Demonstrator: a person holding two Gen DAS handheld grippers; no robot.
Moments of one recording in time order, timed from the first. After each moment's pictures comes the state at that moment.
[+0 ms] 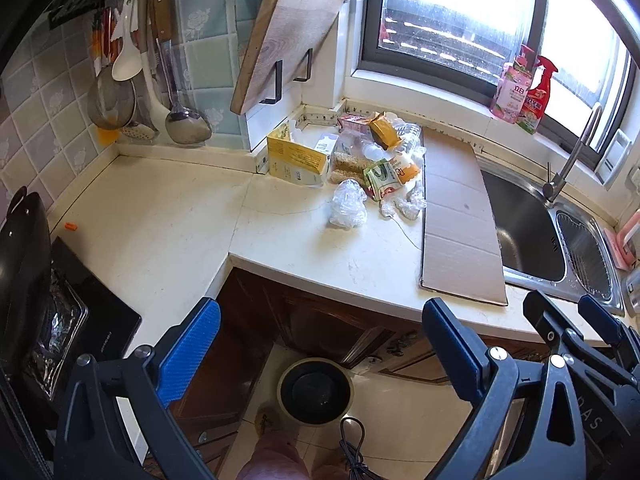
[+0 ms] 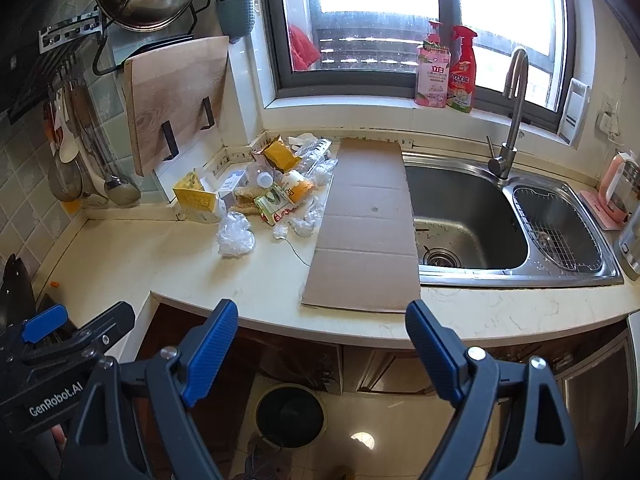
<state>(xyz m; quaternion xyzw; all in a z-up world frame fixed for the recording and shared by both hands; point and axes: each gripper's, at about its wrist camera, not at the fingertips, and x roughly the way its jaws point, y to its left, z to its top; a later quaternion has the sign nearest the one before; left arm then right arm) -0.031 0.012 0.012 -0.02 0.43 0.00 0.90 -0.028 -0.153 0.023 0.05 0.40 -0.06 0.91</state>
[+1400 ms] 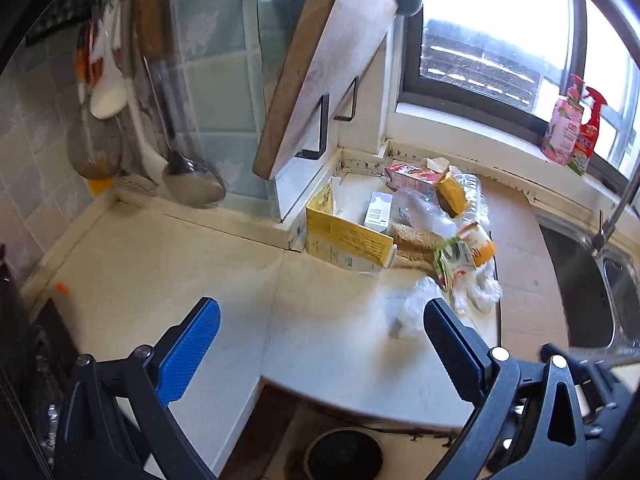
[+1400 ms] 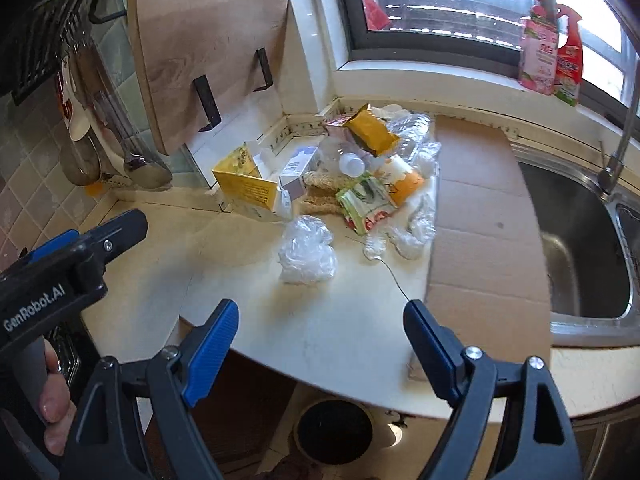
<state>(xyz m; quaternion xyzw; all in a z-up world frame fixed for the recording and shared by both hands) 0.142 0.074 -0.014 -0.02 0.39 0.02 0.92 0.138 -0.089 -0.056 0.08 0.43 0.06 0.90</state>
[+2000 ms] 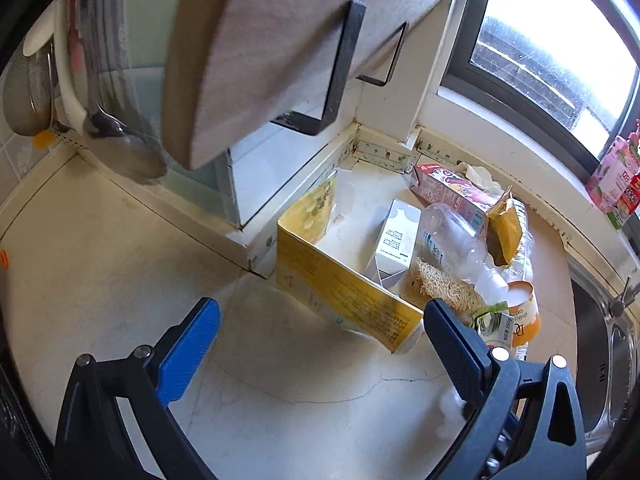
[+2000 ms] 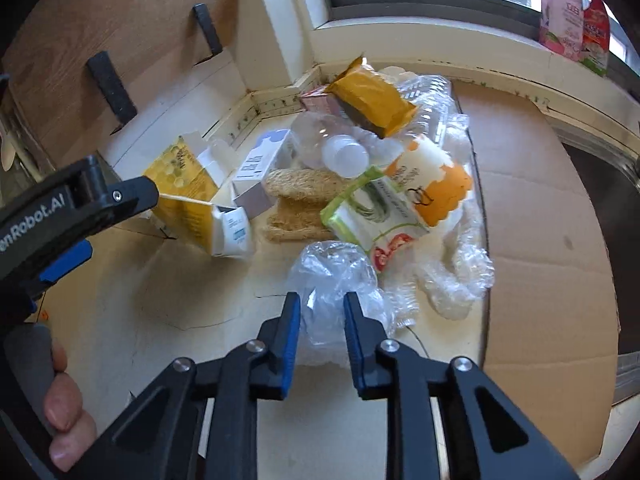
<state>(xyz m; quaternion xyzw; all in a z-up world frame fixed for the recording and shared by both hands) 0.273 0.069 -0.097 -0.10 0.43 0.04 0.89 0.228 -0.106 -0.110 0.12 0.47 0.02 0.87</state>
